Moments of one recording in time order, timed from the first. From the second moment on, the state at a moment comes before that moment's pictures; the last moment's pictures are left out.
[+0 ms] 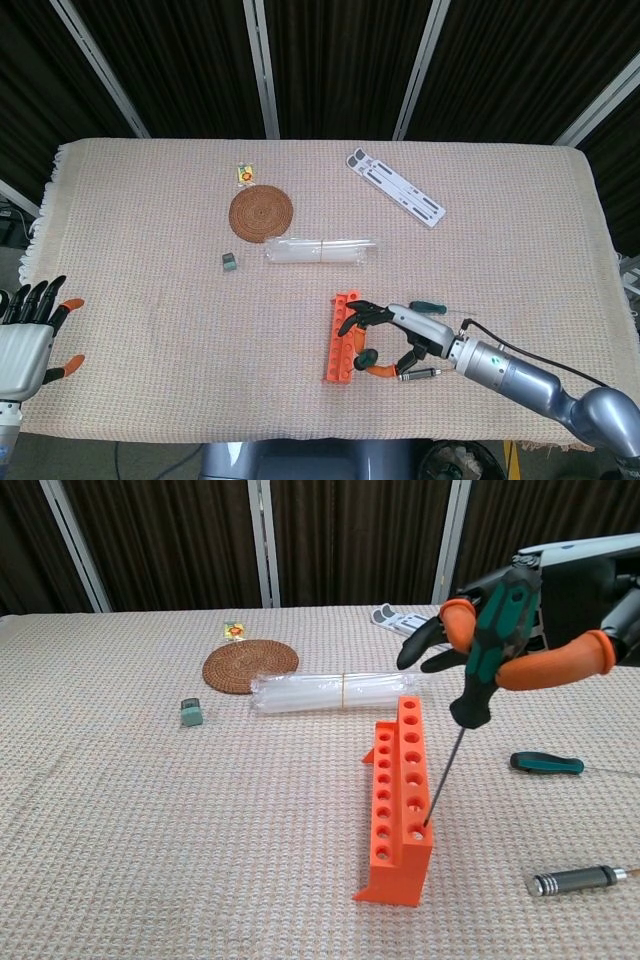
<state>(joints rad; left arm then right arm) -0.09 -1.04 -0.02 -1.89 1.46 1.46 0.39 0.11 -1.42 1.11 -1.74 -0.55 -0.55 -0.32</state>
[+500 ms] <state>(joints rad) -0.10 -1.03 -0.01 -1.89 1.47 1.45 0.37 0.12 -1.41 1.08 -1.73 -0.58 -0.53 -0.33</state>
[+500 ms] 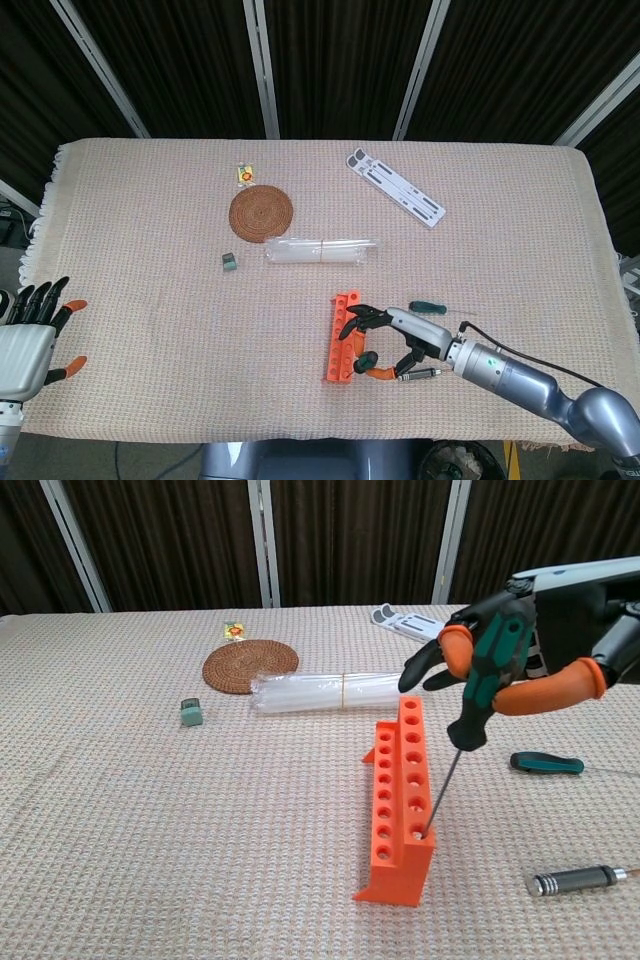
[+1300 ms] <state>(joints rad) -0.10 -1.02 0.00 -1.89 1.47 1.43 0.34 0.07 -1.51 1.01 -1.78 -0.68 -0.41 -0.47</state>
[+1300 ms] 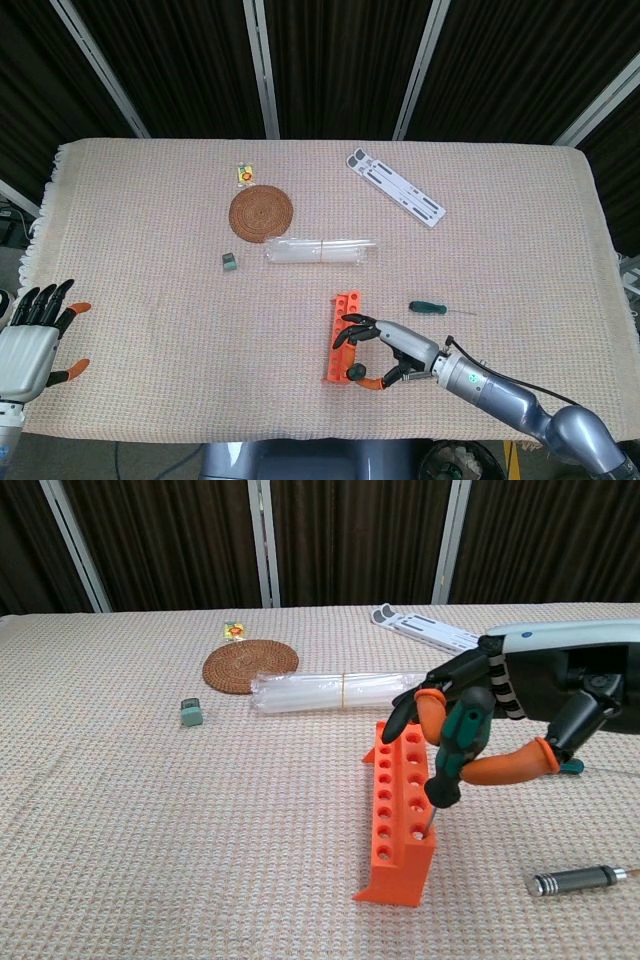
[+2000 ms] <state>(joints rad) -0.11 -1.02 0.00 -1.87 1.47 1.42 0.32 0.06 -1.56 0.97 -1.77 -0.80 -0.32 -0.51</state>
